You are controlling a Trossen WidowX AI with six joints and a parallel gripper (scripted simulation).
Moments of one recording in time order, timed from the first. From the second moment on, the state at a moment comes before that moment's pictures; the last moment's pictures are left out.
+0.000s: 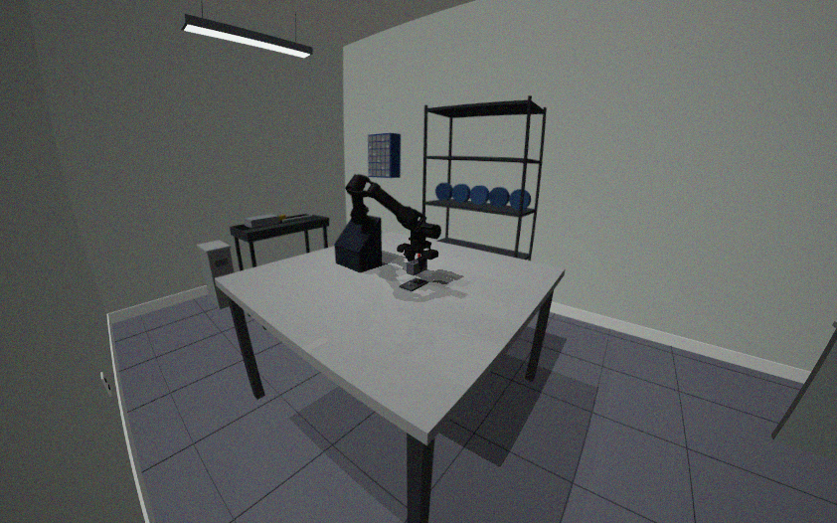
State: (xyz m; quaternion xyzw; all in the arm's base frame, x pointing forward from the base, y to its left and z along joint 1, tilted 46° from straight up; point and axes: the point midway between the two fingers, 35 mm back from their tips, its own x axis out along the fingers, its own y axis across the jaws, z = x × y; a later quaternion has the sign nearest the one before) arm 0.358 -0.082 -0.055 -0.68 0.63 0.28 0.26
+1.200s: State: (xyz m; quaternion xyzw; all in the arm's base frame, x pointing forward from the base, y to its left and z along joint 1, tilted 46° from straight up) arm 0.356 -0.101 -0.052 -0.68 0.63 0.29 0.25
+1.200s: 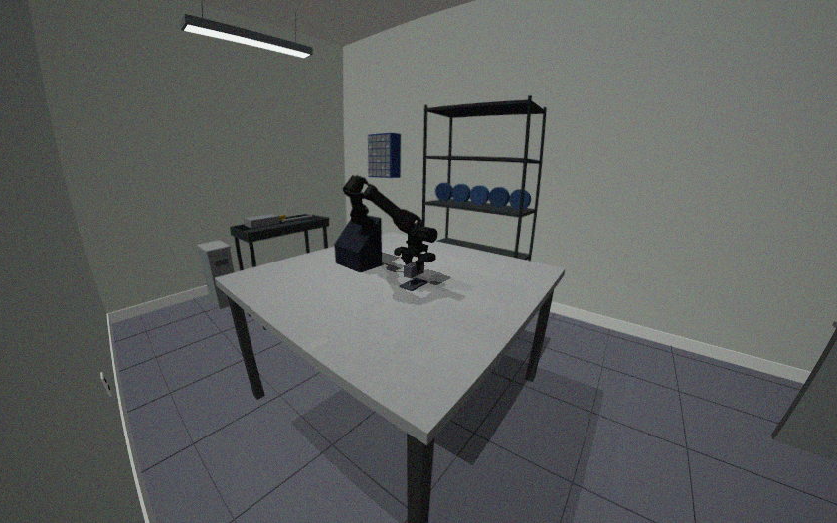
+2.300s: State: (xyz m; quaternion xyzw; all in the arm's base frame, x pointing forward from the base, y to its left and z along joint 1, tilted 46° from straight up) arm 0.357 -0.126 -0.076 -0.68 0.63 0.29 0.24
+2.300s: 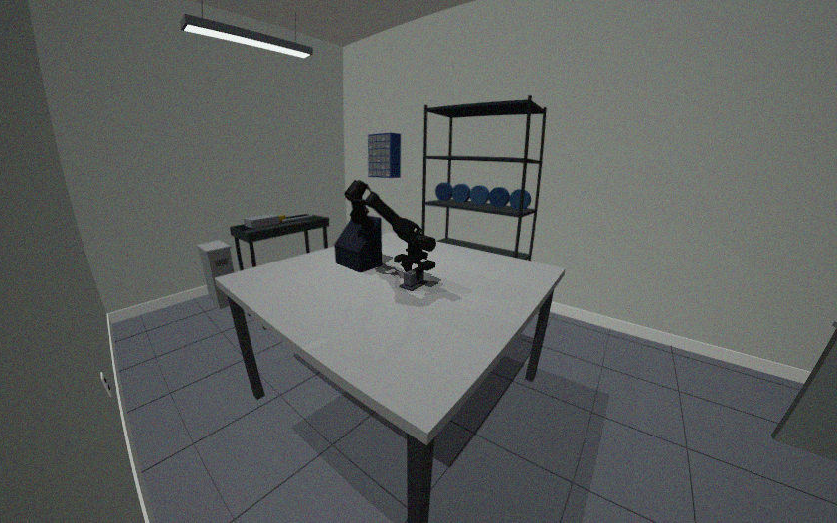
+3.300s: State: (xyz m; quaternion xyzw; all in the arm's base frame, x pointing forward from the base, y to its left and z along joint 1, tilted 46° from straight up) arm 0.352 -0.115 -0.066 -0.67 0.63 0.30 0.24
